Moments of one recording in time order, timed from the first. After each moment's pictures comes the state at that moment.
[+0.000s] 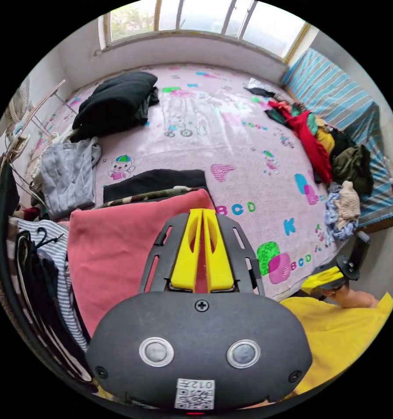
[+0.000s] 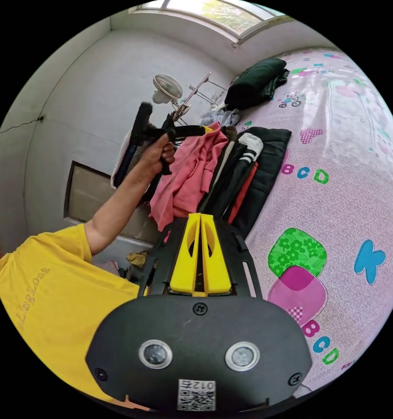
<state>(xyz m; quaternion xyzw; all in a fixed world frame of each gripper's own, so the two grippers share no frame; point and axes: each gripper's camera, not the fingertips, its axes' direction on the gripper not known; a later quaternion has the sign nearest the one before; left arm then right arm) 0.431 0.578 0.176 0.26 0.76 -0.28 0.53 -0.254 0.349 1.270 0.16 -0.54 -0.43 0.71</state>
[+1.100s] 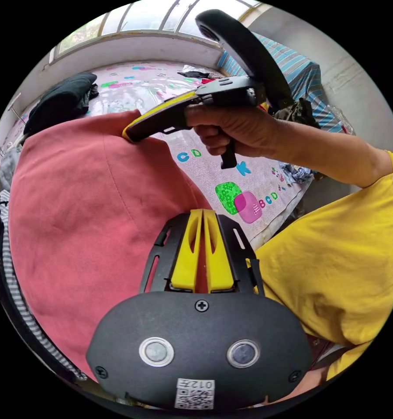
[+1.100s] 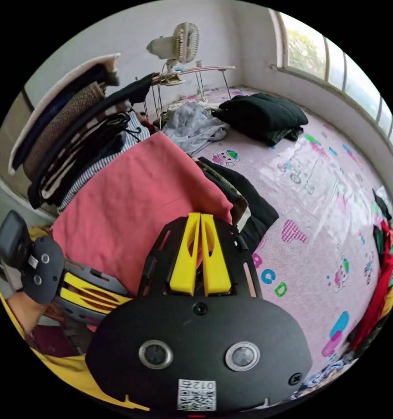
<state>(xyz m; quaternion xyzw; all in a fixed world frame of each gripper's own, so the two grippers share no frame) 0.387 0.610 0.012 0.39 0.78 -0.16 0.45 -0.392 0.503 1.012 0.34 -0.21 -0.50 0.77</state>
